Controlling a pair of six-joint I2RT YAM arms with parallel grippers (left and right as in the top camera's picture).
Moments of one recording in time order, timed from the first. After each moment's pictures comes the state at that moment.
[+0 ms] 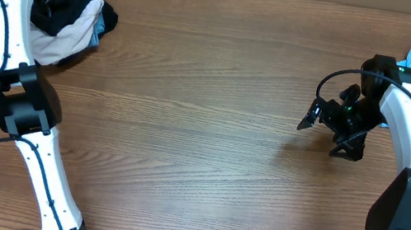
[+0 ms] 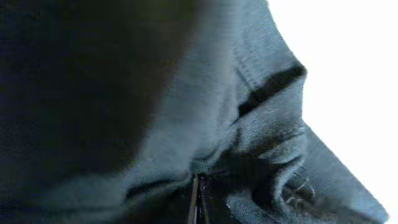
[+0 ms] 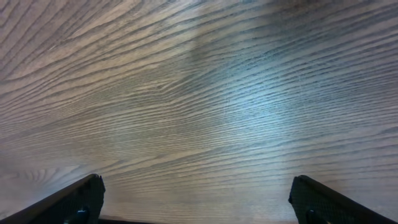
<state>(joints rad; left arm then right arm) 0.34 2.56 2.58 -1.11 0.25 -0.26 -0.07 1.86 1.47 -1.35 -0.33 0.31</state>
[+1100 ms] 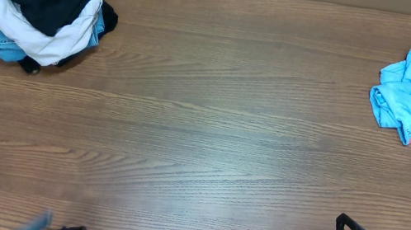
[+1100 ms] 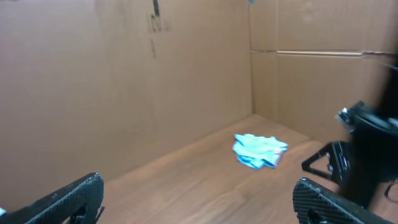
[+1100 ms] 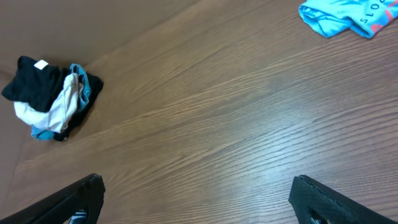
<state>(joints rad) 0.30 0.98 2.62 -1.68 0.90 0.08 -0.07 0.57 1.49 -1.58 -0.24 0.38</state>
